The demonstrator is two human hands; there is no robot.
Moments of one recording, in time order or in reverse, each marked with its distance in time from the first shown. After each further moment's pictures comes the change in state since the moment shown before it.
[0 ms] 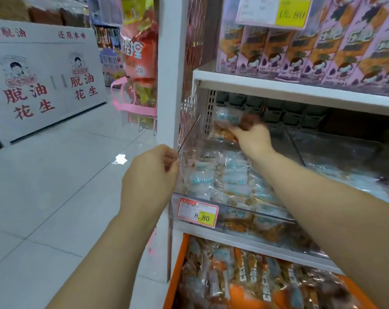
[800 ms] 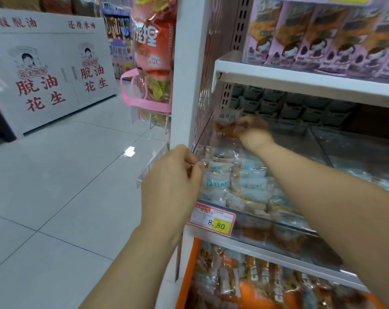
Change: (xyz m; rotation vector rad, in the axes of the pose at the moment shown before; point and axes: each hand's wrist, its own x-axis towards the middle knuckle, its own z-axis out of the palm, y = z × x) left_hand 0.002 0.000 0.019 0.022 0.065 0.015; right_hand 0.063 0.027 0.042 -0.507 -0.097 -0.049
